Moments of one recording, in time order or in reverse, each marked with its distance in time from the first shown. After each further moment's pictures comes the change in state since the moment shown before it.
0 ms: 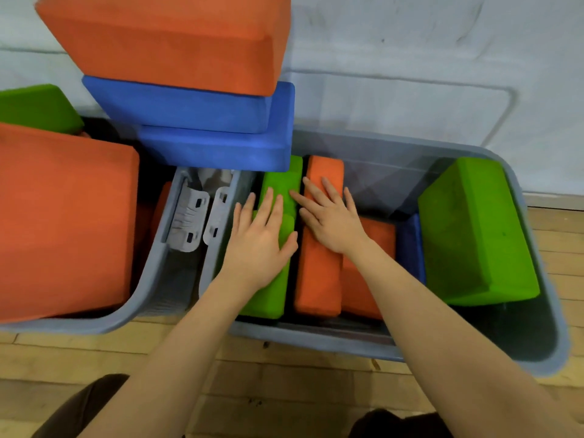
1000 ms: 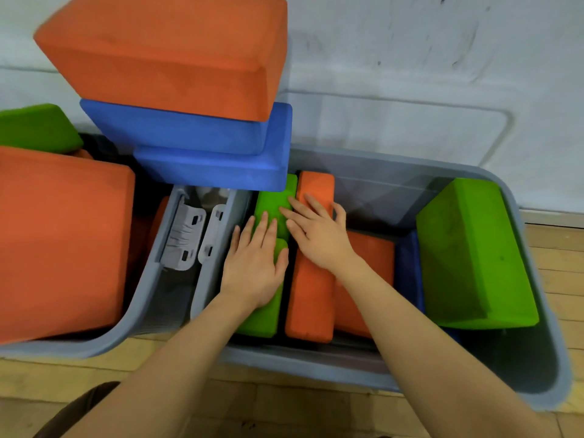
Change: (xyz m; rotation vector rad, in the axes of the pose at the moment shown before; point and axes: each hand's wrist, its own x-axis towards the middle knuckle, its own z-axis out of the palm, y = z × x) left_hand 0.015 -0.009 0.030 0.088 -0.028 -0.079; right_hand 0.010 -0.015 -0.002 -0.026 0.079 -0.029
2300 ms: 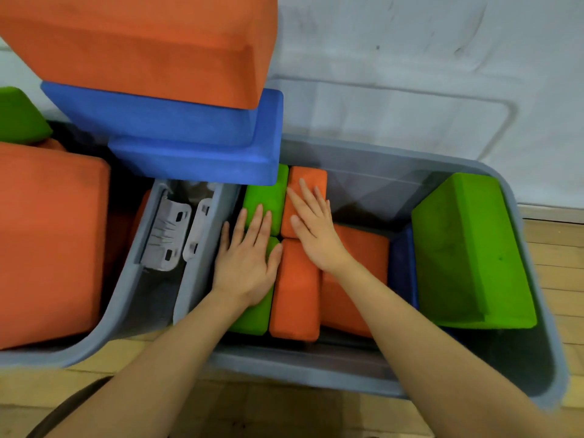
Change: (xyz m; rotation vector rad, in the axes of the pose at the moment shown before) left_hand 0.010 -0.003 0.021 0.003 0.011 0.012; right_hand 0.001 0.014 0.016 0.620 0.109 0.040
